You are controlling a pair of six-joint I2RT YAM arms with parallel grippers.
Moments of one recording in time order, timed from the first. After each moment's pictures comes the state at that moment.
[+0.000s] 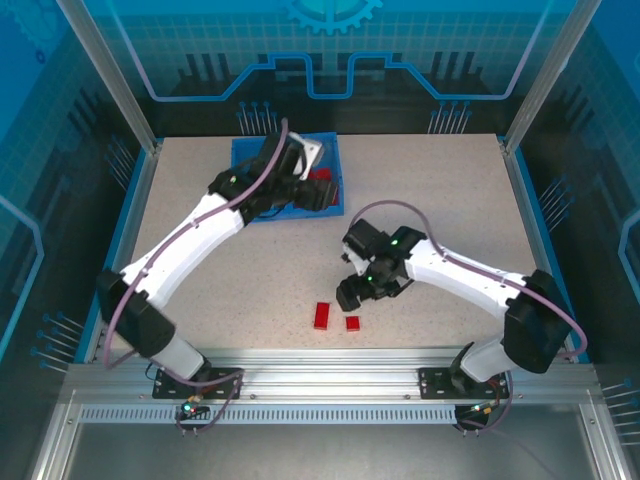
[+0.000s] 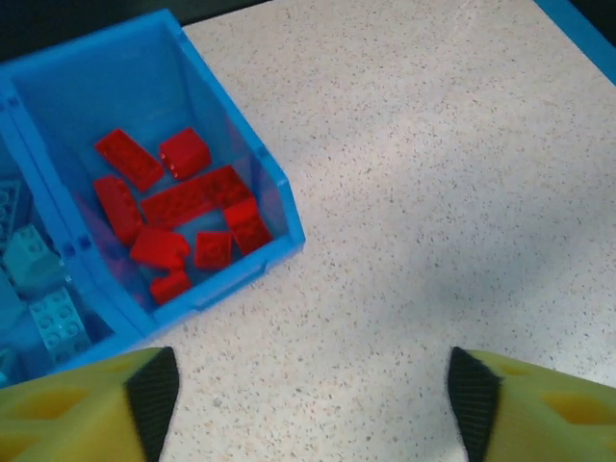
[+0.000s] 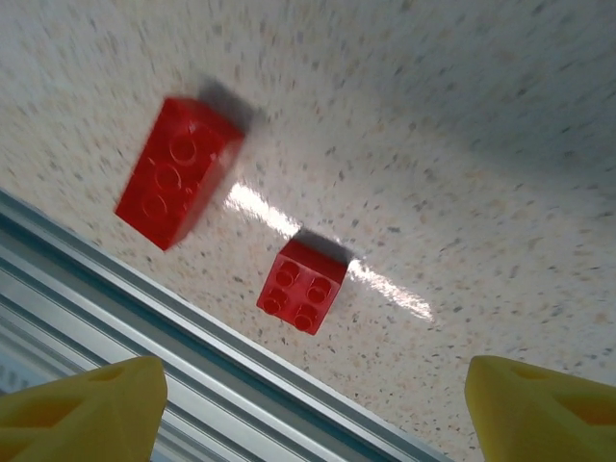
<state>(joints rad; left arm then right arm) -0.57 1.54 1.54 -0.73 -0.01 -0.19 0.82 1.49 1.09 -1.00 -0.18 0.37</state>
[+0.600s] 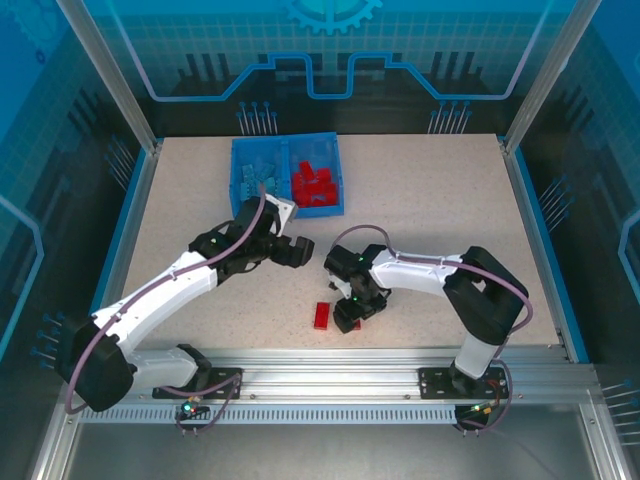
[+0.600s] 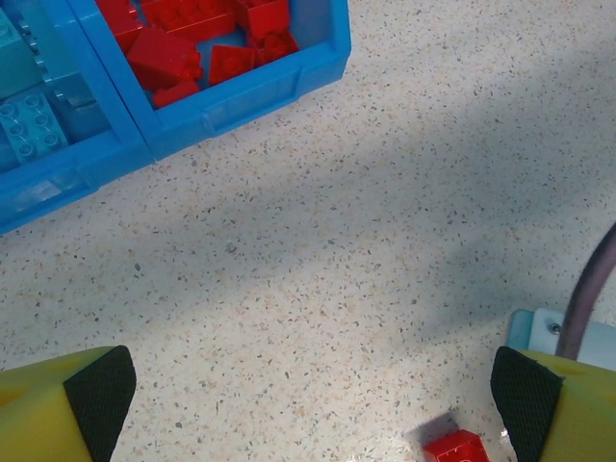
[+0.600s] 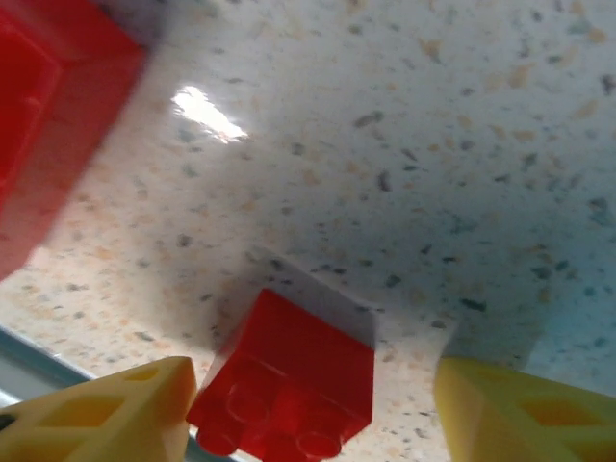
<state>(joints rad) -0.57 1.24 0.96 -0.52 -0.02 -0.23 0.88 1.74 1.02 -0.87 -0.17 0.28</state>
